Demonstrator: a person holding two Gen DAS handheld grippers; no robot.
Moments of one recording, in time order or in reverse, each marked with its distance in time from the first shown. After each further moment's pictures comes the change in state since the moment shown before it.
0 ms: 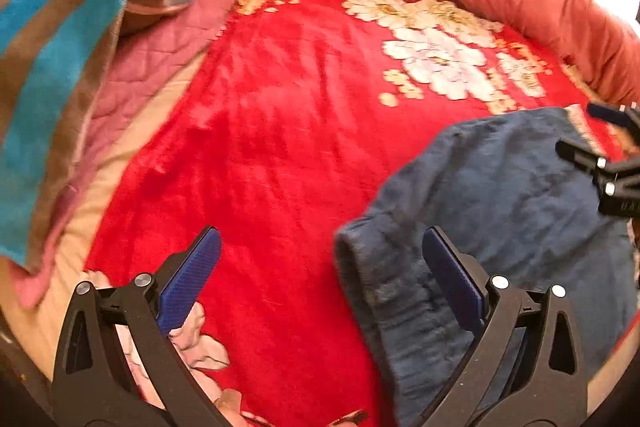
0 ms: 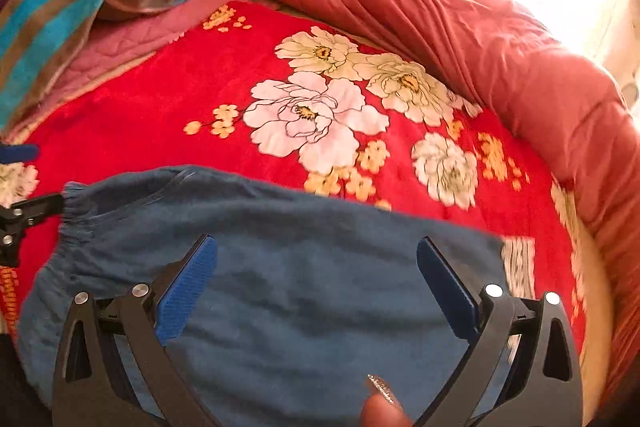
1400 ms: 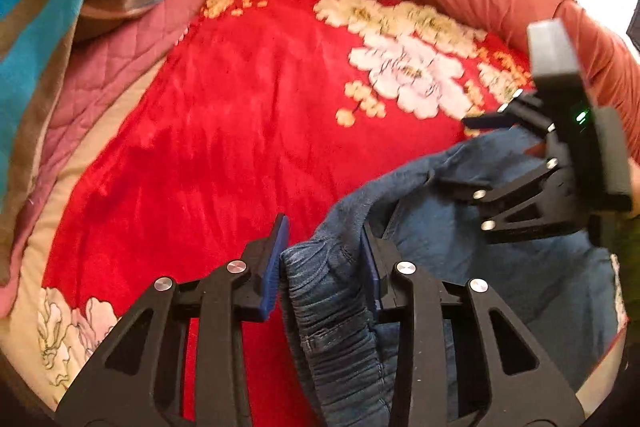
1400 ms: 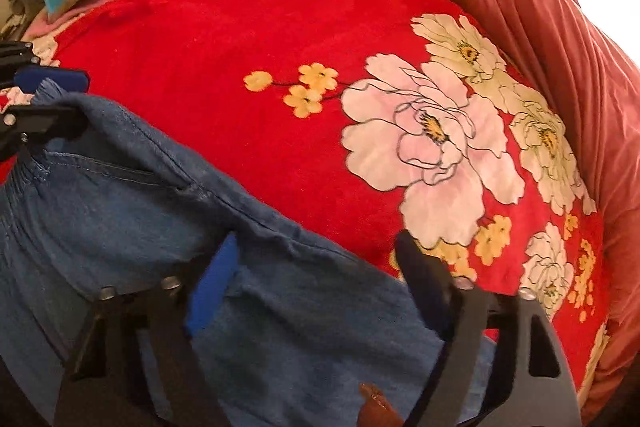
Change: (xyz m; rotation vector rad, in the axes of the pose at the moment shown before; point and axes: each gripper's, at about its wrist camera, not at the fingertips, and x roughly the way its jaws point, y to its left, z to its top) left arm 0.016 -0.024 0.023 -0.029 -0.002 -0.112; right arm 0.087 0.041 0.028 -0.407 0.106 0.268
